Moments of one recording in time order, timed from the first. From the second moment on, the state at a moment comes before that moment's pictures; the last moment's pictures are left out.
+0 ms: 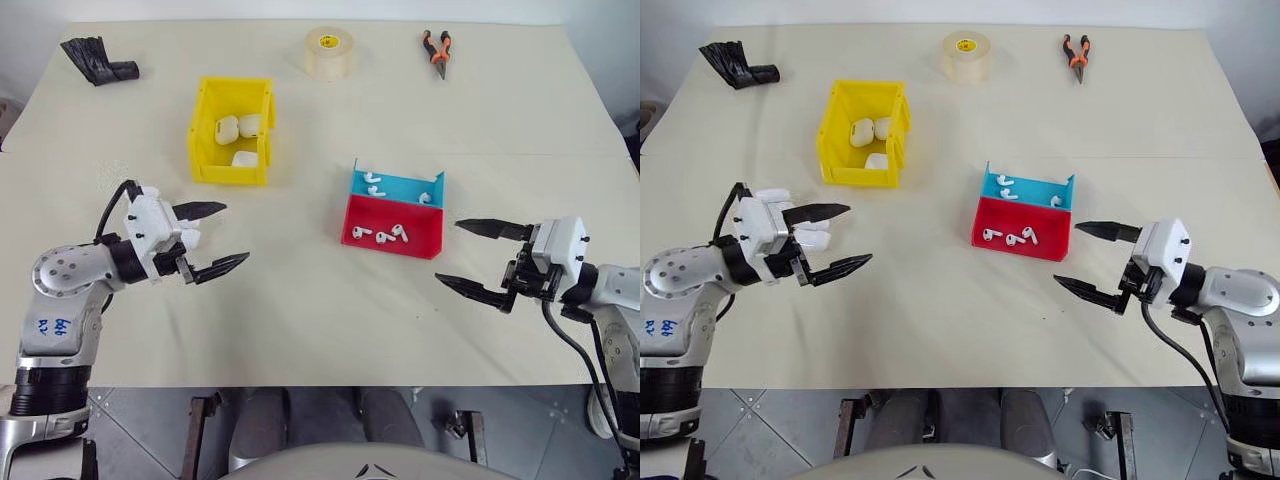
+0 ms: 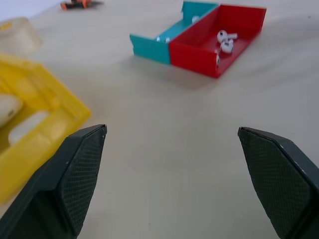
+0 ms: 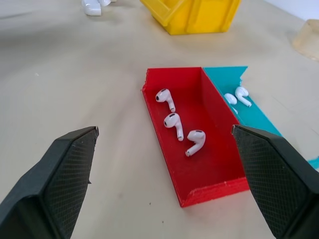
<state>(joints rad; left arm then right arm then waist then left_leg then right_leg) -0.23 0.72 0.17 -0.10 -0.38 0.12 -0.97 -0.07 -0.77 -0.24 -0.19 0.48 0.09 1.15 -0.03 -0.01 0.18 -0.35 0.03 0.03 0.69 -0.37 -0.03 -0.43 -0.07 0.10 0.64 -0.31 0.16</state>
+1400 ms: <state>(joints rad) -0.41 0.68 0.42 -0.52 -0.63 1.61 -0.08 -0.35 -0.55 -0.03 -0.10 0.52 0.02 1.23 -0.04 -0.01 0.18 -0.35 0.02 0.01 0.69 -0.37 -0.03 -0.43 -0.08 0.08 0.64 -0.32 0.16</state>
